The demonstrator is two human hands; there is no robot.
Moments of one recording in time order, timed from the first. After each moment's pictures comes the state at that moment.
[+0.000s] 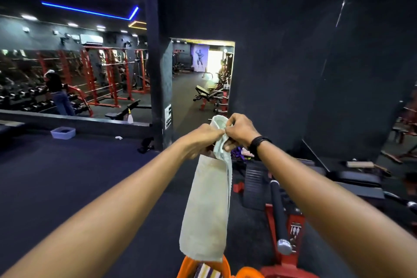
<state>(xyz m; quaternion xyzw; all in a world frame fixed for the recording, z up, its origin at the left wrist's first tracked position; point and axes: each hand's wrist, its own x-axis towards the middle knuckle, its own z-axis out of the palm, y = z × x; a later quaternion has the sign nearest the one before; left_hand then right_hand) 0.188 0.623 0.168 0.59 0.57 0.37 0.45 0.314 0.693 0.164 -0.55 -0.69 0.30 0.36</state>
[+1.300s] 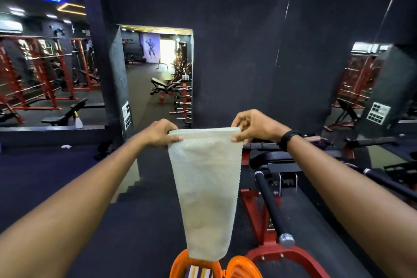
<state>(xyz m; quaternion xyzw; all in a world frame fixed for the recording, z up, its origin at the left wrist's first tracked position) 0.066 0.756 0.132 0.79 0.55 0.18 0.20 0.366 0.728 0.165 -0.49 -0.77 0.34 0.24</state>
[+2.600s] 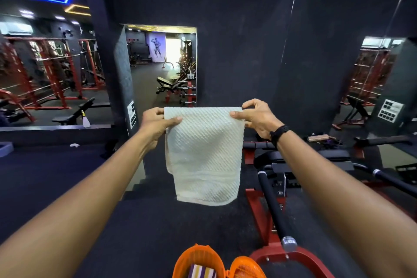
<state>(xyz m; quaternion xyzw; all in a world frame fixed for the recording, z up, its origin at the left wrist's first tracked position) 0.087 0.754 0.134 0.48 0.49 0.57 0.45 0.360 0.750 0.164 -0.49 -0.53 0.45 0.52</state>
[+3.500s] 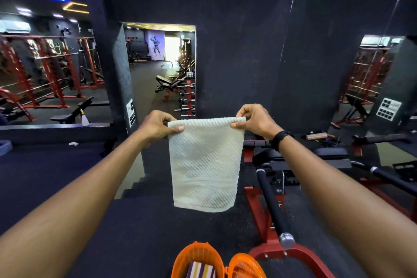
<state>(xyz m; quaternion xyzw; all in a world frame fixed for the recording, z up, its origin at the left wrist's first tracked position) 0.078 0.754 0.128 0.67 0.57 0.37 0.30 0.376 0.753 0.144 -0.56 -0.72 0.20 0.37</state>
